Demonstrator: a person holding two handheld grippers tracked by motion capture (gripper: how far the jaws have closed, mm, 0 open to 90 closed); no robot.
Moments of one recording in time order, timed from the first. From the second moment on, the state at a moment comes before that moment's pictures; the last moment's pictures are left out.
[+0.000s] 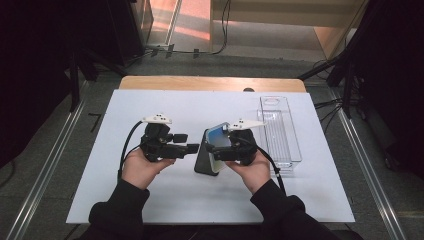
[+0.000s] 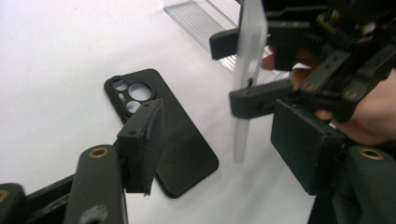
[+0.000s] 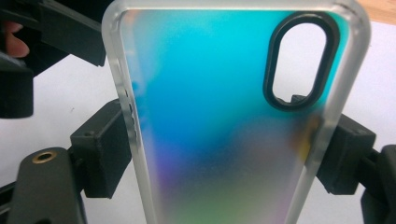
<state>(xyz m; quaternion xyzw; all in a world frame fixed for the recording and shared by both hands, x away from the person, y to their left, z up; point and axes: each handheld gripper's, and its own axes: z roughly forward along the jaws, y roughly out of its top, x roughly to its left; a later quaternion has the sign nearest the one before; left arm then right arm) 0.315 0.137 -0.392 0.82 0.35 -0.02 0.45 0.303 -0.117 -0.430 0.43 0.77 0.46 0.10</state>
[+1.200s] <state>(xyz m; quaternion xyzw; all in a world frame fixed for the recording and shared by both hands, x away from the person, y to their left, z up) 0.290 0.183 -0.451 0.85 0.34 -0.02 0.40 0.308 -0.157 -0.401 0.41 0.77 0.49 0.10</state>
